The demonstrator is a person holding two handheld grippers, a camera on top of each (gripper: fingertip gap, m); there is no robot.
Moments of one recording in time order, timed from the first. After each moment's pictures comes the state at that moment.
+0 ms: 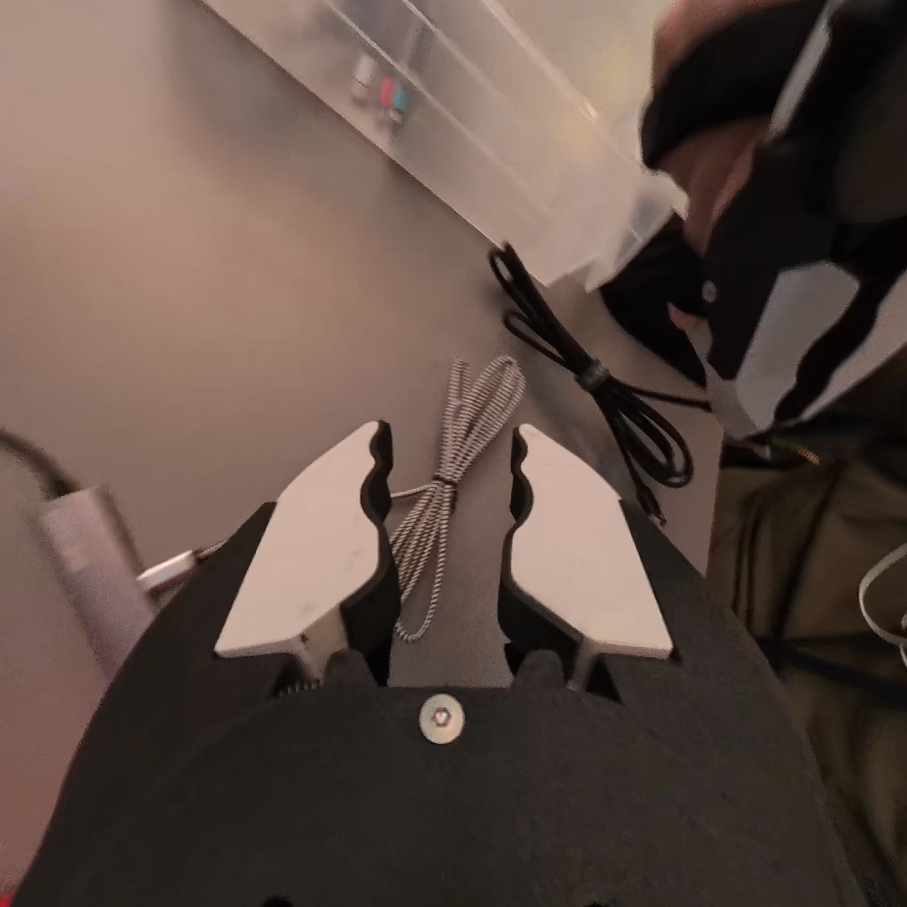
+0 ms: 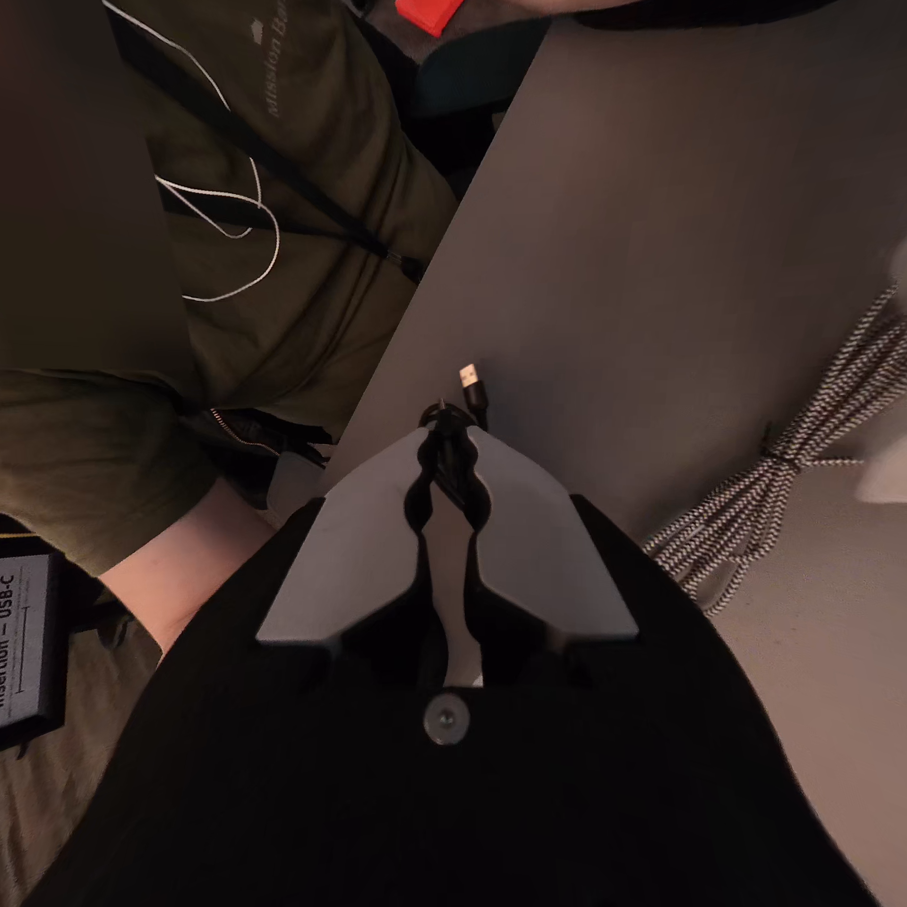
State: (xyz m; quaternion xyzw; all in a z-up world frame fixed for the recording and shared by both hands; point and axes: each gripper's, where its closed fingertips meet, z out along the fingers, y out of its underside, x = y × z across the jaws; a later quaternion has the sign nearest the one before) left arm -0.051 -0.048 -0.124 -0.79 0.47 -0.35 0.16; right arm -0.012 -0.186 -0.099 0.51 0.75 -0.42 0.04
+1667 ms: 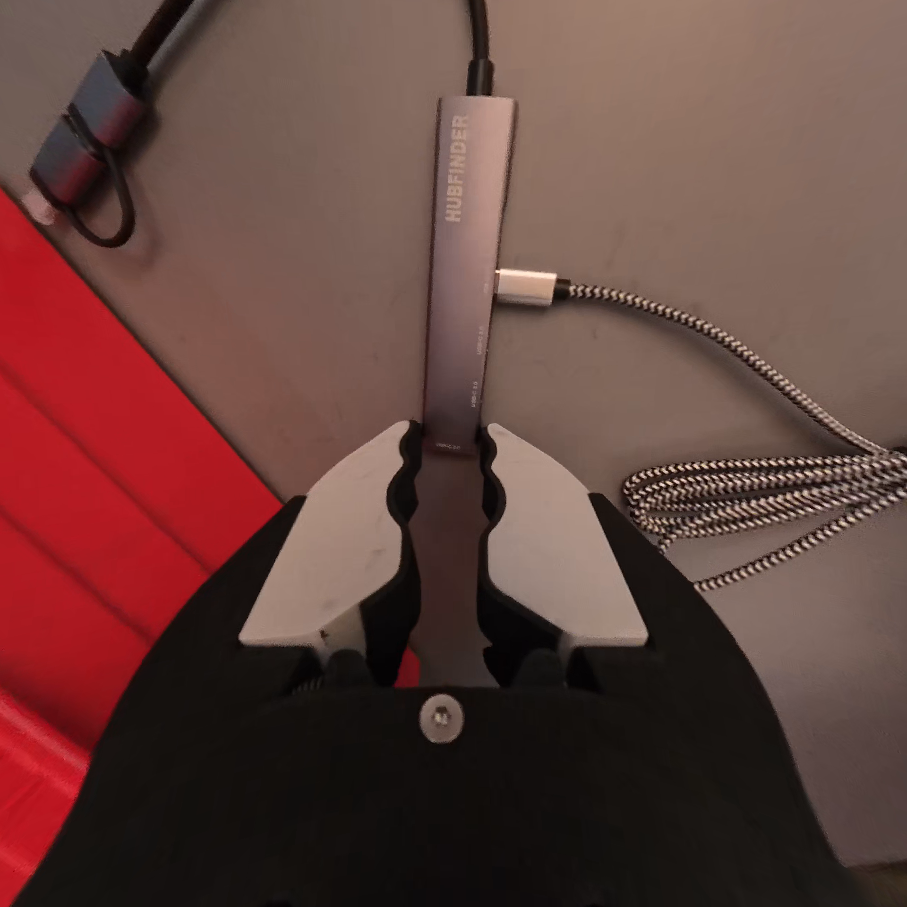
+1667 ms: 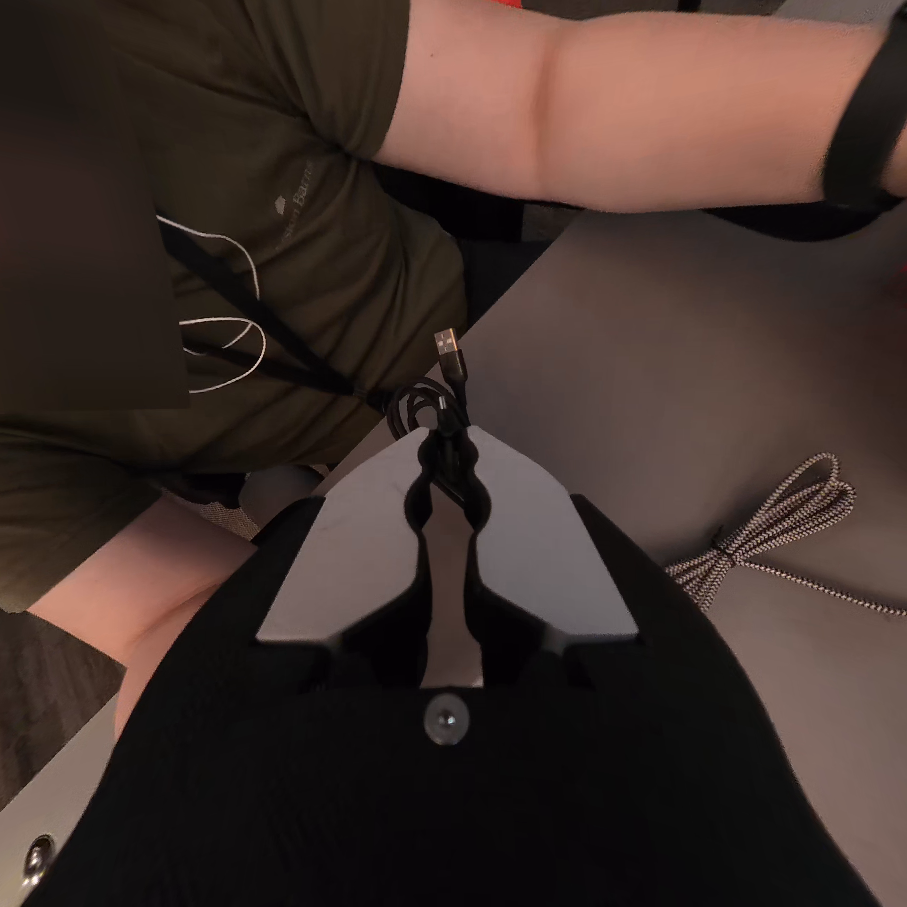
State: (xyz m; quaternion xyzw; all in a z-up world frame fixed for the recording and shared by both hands) left arm -0.170 -0.002 -0.204 -0.95 0.30 0.04 0.10; right arm 0.001 -0.206 -0.052 0.39 0.80 -0.45 -0.04
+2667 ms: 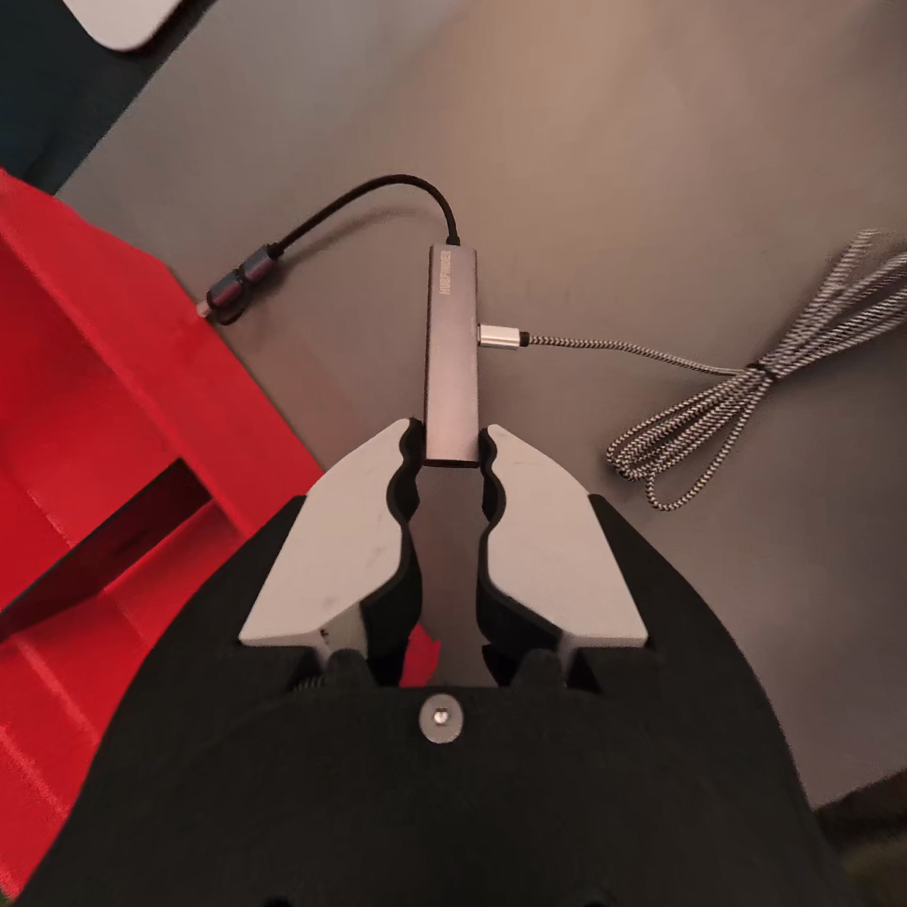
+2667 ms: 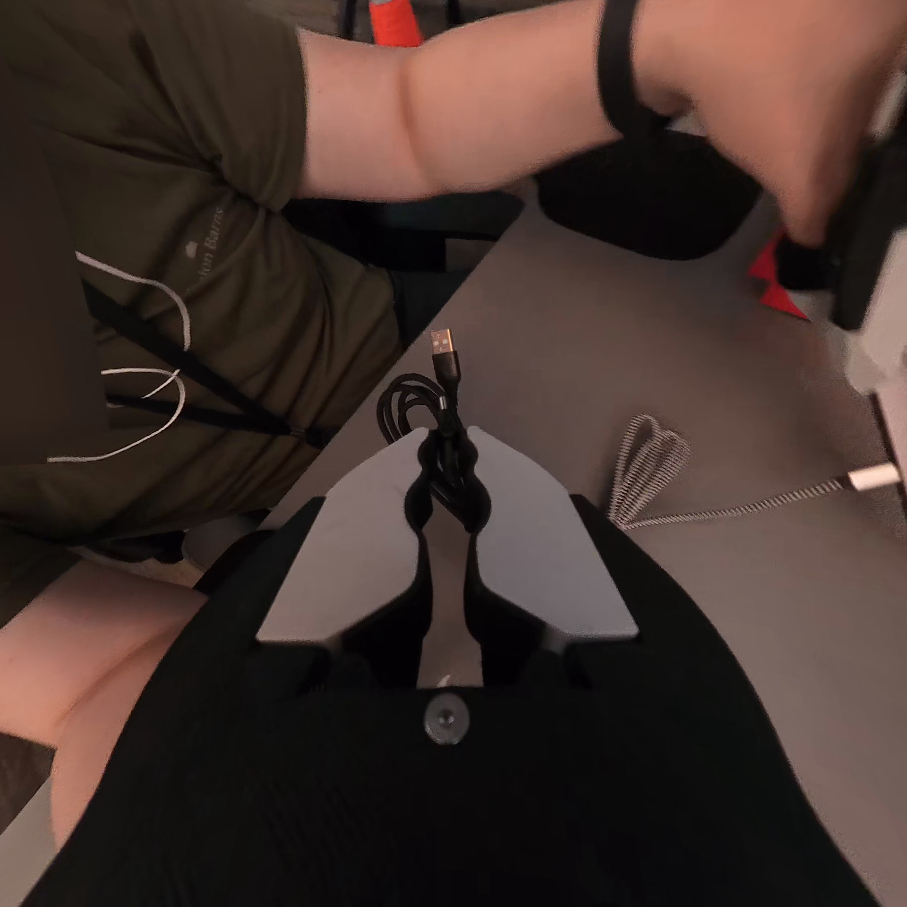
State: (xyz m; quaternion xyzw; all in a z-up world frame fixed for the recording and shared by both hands) left arm -0.165 -0.033 -0.124 -0.91 0.33 -0.01 0.24; right arm -0.015 -0.177 -0.044 0.44 0.77 -0.45 -0.11
